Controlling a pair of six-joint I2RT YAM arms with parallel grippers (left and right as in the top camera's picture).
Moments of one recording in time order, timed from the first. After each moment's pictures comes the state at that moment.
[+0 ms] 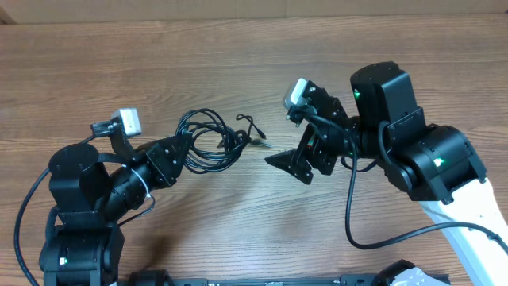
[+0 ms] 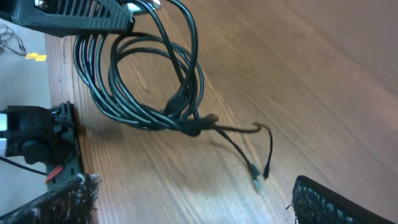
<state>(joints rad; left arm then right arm) 0.03 0.78 1.00 -0.67 0.65 -0.72 0.51 1.29 1.53 -0.99 -0.56 -0.38</state>
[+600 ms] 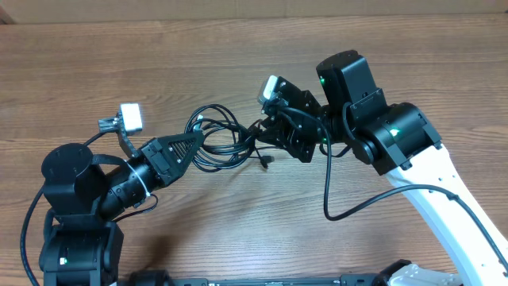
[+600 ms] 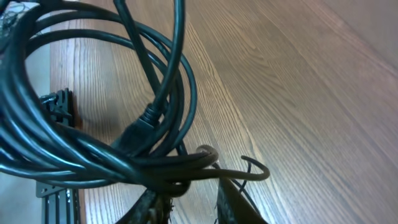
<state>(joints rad) 0.03 0.78 1.00 -0.55 0.84 -0.92 0.54 1.43 1.54 -0.93 -0.59 -0.43</state>
